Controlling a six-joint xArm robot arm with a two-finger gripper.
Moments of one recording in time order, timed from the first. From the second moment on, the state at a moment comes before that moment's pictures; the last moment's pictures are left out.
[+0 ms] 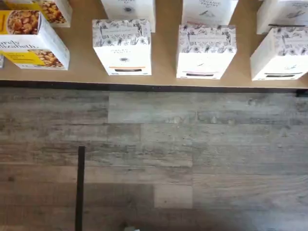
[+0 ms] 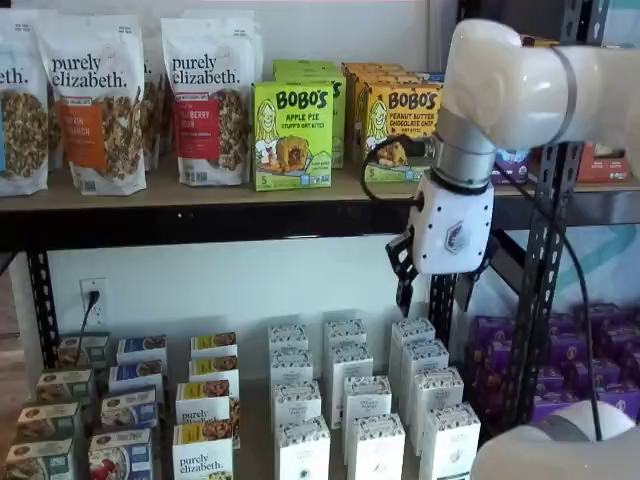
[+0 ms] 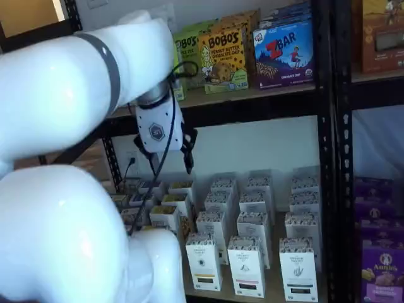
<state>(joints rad) 0.19 -0.96 -0.52 -0.01 1.31 0.21</state>
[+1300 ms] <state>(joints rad) 0.18 -0.73 -0.33 0.04 0.90 0.16</state>
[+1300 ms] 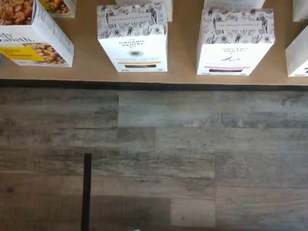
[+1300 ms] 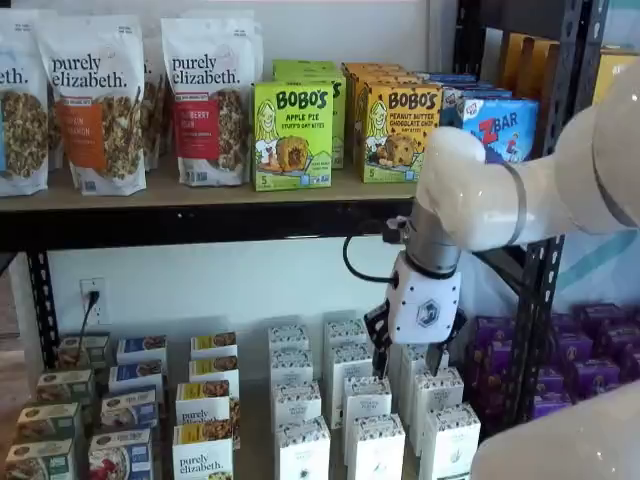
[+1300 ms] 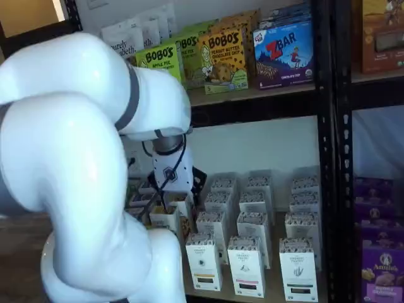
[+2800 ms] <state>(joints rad) 0.19 -0.19 -0.45 0.06 0.46 0.14</state>
